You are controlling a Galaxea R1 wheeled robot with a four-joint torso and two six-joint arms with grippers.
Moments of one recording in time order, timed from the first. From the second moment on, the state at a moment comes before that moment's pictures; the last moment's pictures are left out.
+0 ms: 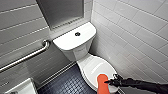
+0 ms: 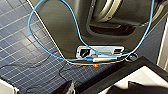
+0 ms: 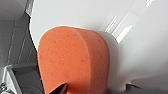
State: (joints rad) left arm 1.66 2.95 -2.47 -0.09 -0.19 0.06; right arm -0.53 2.52 -1.90 0.44 -0.25 0.00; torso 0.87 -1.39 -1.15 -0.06
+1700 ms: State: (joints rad) left arm 1.66 2.96 -2.50 -0.09 -0.18 0.06; right arm -0.54 2.67 -2.01 0.47 -0.25 -0.01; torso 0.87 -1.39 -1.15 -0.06
